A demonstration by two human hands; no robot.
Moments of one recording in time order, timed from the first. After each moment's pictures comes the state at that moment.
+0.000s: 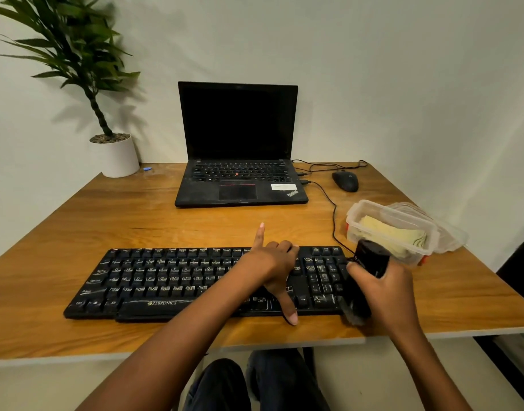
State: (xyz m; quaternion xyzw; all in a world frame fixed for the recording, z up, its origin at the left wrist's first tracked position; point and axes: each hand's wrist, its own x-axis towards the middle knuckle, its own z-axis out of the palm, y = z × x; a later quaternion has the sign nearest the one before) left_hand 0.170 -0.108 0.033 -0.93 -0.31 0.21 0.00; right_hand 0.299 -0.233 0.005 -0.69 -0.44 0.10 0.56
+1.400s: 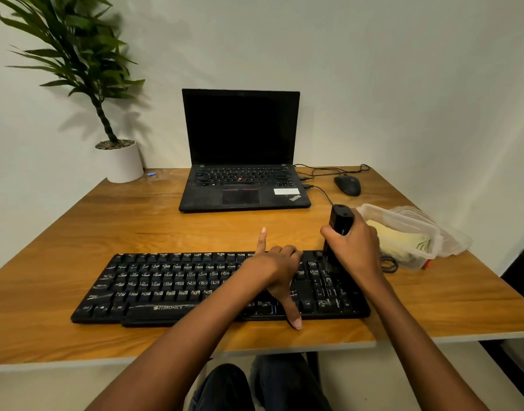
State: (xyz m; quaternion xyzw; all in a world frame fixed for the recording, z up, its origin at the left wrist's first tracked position) left_hand 0.168 -0.109 0.036 -0.93 -0.31 0.20 -0.03; right_hand 0.304 -0.159 0.023 -0.76 -0.46 0.02 0.47
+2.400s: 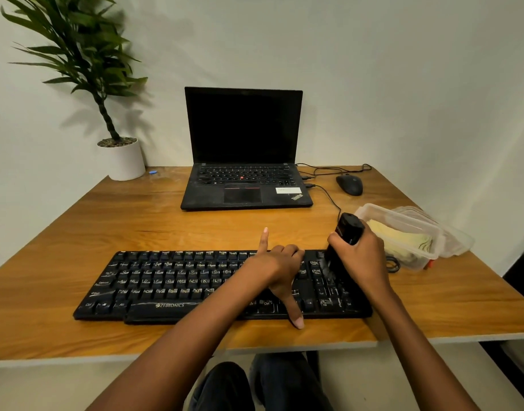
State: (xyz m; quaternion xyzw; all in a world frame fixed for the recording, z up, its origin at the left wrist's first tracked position) left_hand 0.165 -0.108 0.034 -0.93 -0.31 0.19 -0.04; right_hand 0.303 -0.168 0.012 -0.75 -0.44 0.04 0.49
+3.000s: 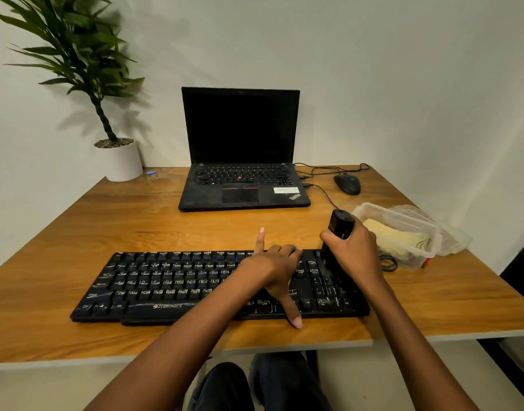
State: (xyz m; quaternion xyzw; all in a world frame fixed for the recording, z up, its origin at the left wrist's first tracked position) left_hand 0.163 -0.110 0.034 -0.93 -0.31 0.19 -0.05; right_hand 0.302 -0.161 0.019 -0.76 -0.44 0.05 0.48
